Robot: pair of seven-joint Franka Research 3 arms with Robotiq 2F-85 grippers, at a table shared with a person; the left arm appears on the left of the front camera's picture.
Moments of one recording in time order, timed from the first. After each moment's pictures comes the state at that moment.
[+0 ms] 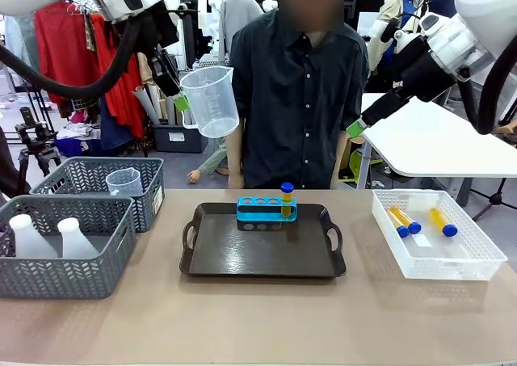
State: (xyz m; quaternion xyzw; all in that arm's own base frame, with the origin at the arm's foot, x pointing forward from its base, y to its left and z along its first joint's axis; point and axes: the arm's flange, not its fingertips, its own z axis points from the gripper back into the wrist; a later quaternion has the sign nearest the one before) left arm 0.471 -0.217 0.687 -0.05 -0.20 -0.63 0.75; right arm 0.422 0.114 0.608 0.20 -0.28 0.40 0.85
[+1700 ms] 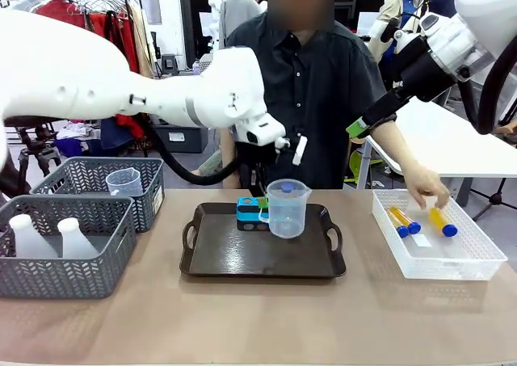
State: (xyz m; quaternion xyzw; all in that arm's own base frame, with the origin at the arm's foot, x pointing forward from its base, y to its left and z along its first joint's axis) left arm 0.549 -0.414 0.433 -0.06 -0.06 -0.78 0.62; right arm 0.422 0.114 0.608 0.20 -0.28 0.40 0.85
